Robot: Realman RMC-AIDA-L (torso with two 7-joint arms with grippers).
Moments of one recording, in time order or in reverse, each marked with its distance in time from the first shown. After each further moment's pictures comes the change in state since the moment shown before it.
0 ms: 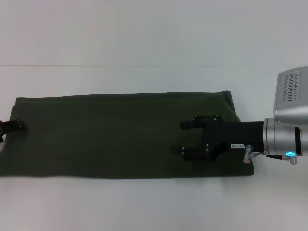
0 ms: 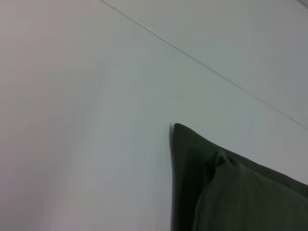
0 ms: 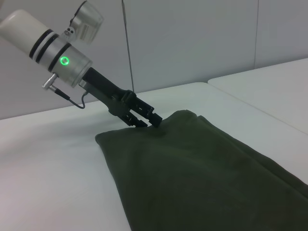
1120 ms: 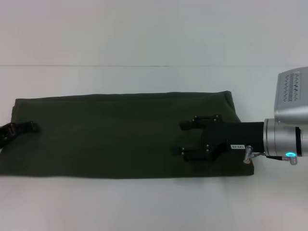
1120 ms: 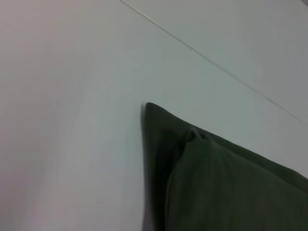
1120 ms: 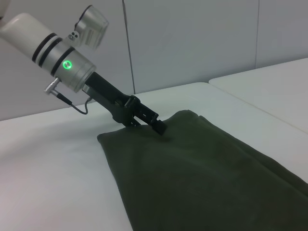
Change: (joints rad) left arm -0.023 -0.002 0.002 -0.038 -0.008 0.039 0.001; right arm -0.001 0.000 0.000 0.000 0.000 -0.004 0.004
